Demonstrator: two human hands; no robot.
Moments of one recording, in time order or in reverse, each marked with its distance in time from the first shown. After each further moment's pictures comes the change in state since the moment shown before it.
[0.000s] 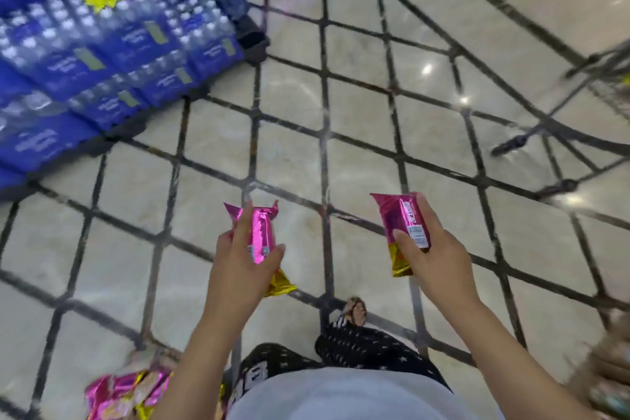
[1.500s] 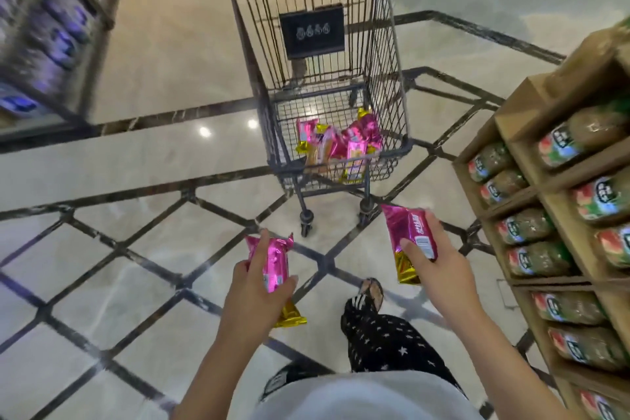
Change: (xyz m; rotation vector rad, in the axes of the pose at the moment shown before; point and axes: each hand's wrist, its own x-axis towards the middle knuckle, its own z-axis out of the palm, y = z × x) left_hand 0.286 0.653 0.496 0.457 -0.777 0.717; right_hand 0.315 0.371 -0.416 0.483 0.698 0.868
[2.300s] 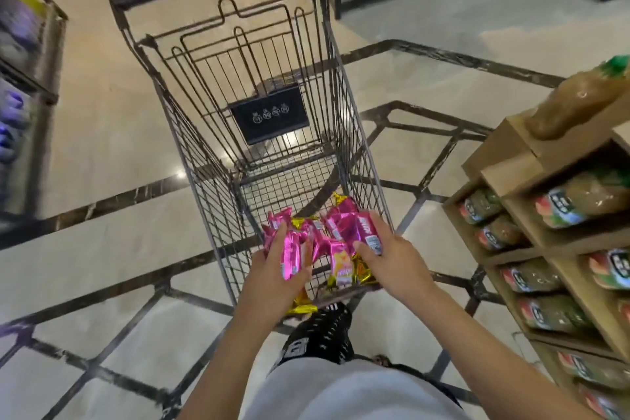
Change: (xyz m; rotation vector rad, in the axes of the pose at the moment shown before) left_hand 0.297 0.178 -0.022 0.201 -0.190 0.149; right_hand 0.285 -0.124 -0.008 -0.229 -0.121 -0.055
